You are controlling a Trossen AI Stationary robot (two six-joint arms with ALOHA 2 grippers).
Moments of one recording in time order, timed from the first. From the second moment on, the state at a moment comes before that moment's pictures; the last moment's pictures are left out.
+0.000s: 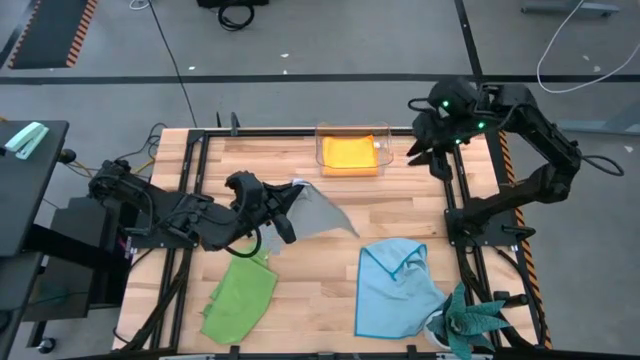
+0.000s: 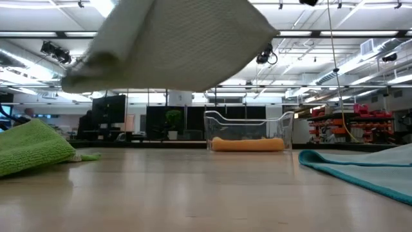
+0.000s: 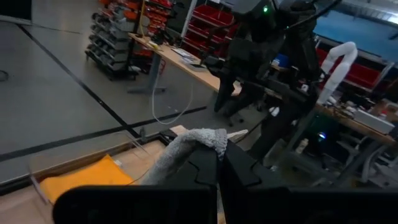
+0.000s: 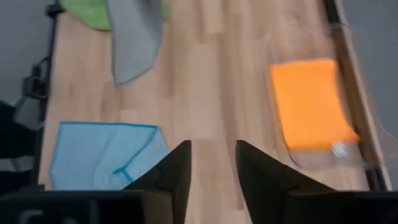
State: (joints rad) left arm -0.46 1.40 1.50 -0.21 -1.09 -0.51; right arm -0.40 1.29 1.83 -1.56 -0.29 -0.24
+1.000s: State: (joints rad) left arm -0.25 1.36 1.50 -0.20 -1.02 -0.48; right arm -0.09 1.54 1.83 -1.30 0.05 0.06
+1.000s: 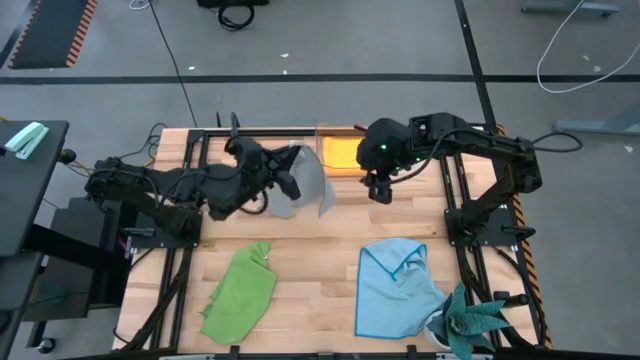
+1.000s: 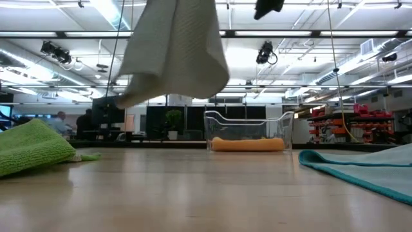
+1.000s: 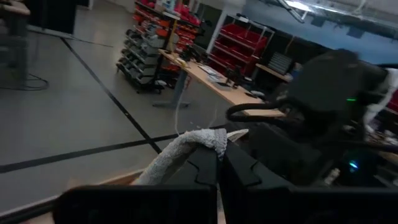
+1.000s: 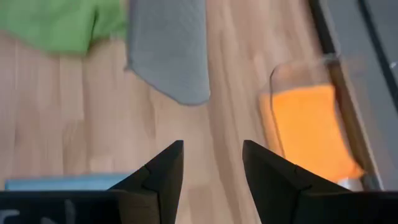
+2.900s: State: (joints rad) left arm -0.01 1.37 1.50 -0.16 -0.68 -0.43; right arm -0.24 1.61 1.81 -1.14 0.18 0.13
